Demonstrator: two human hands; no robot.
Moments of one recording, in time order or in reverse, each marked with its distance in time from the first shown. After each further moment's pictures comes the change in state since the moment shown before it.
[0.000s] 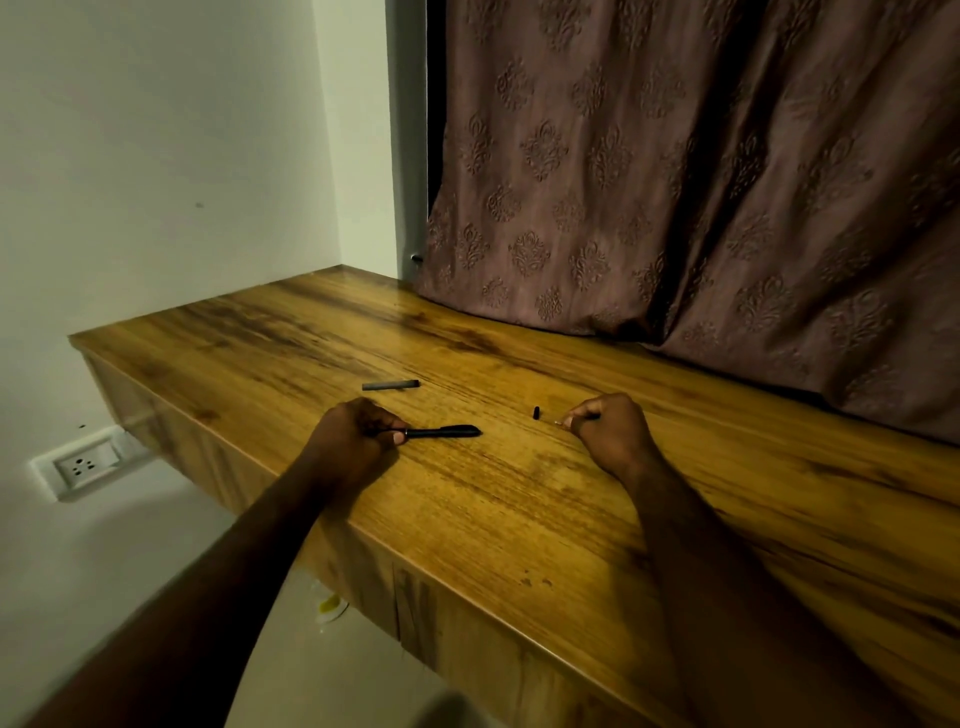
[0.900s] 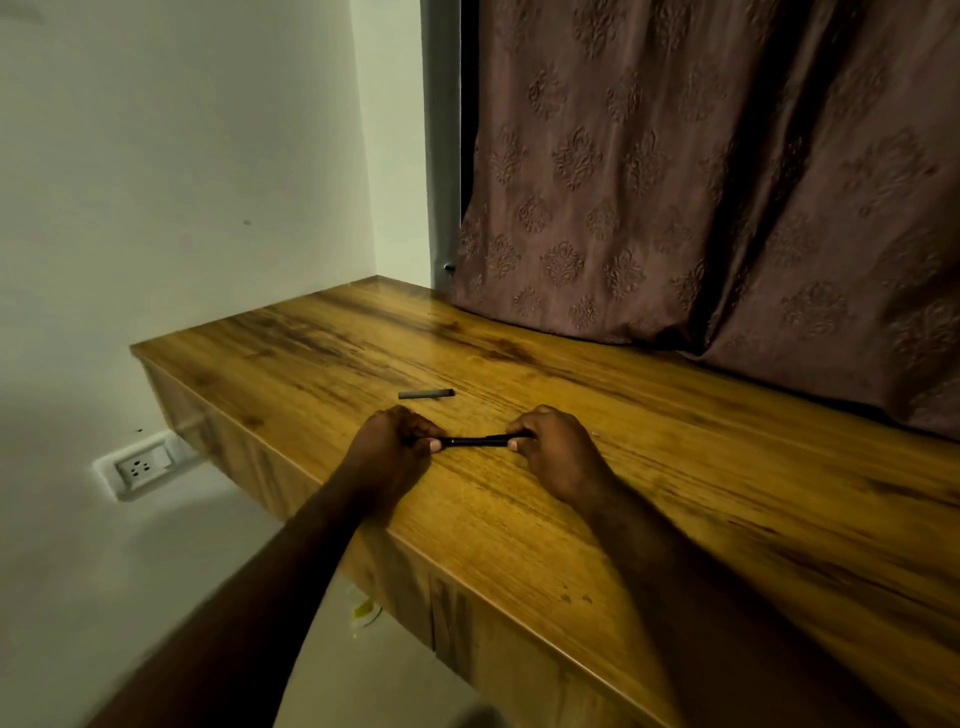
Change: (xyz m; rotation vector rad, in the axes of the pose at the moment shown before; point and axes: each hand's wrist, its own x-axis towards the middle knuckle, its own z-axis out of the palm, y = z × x) left_hand 0.001 -0.005 0.004 -0.090 -0.010 0.008; right_hand -0.031 -0.061 0.058 -0.122 -0.226 -0.321
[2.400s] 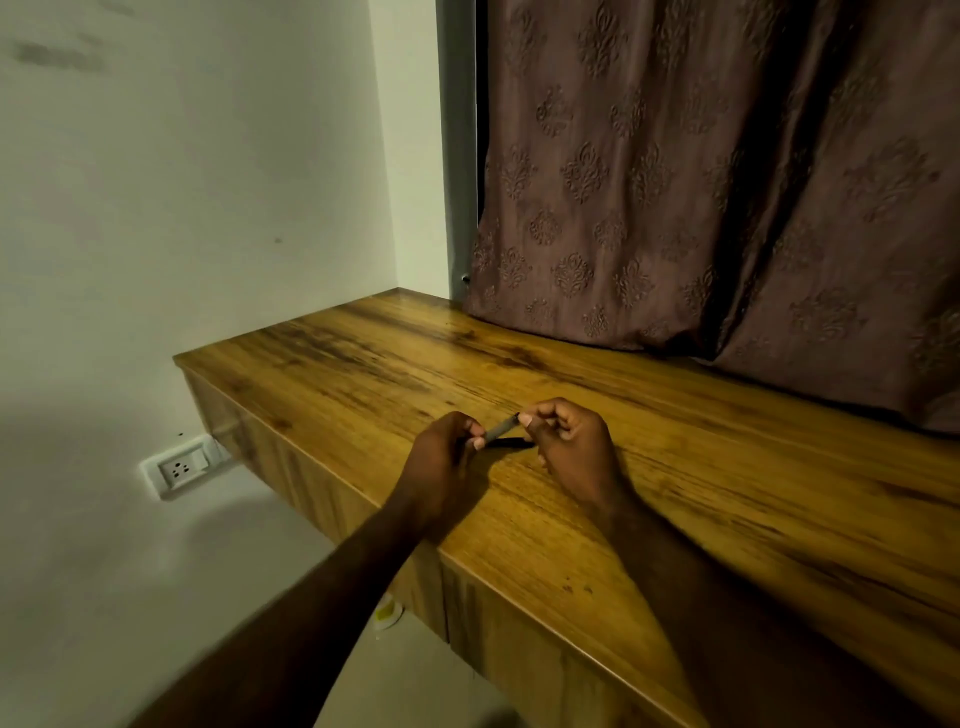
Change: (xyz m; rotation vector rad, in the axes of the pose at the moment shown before) left_hand -0.032 0.040 0.038 -0.203 0.100 0.153; right_hand -0.022 -0.012 -0.008 0.622 0.204 -0.006
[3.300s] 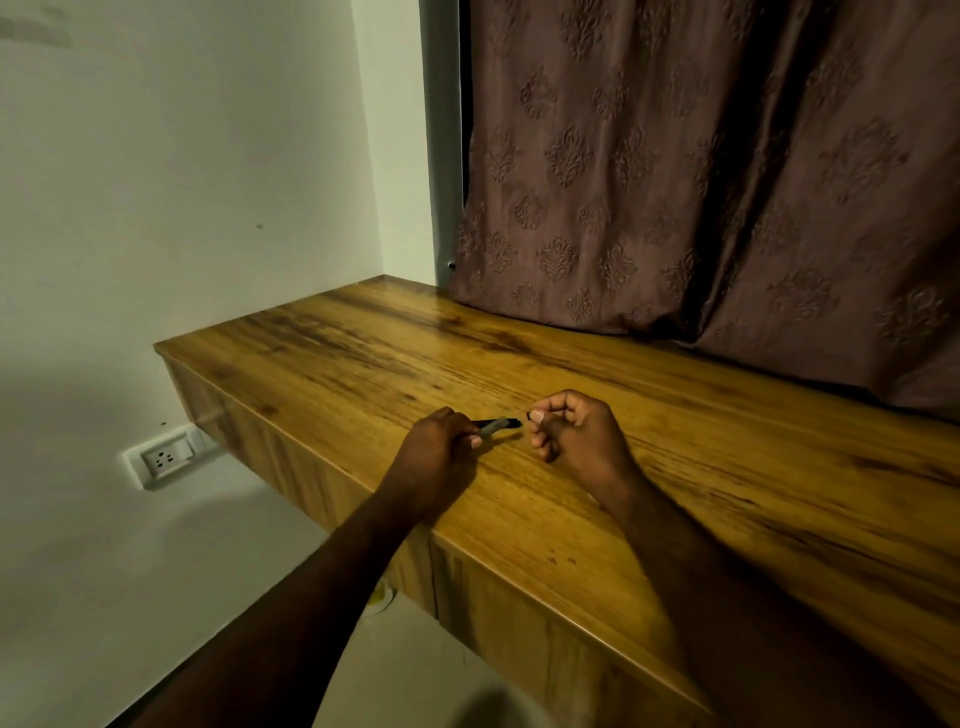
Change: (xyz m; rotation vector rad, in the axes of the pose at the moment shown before) left_hand -0.001 -0.012 -0.002 0.387 -0.118 0.222; right_hand -0.011 0.002 -0.020 0.105 -0.025 0.179
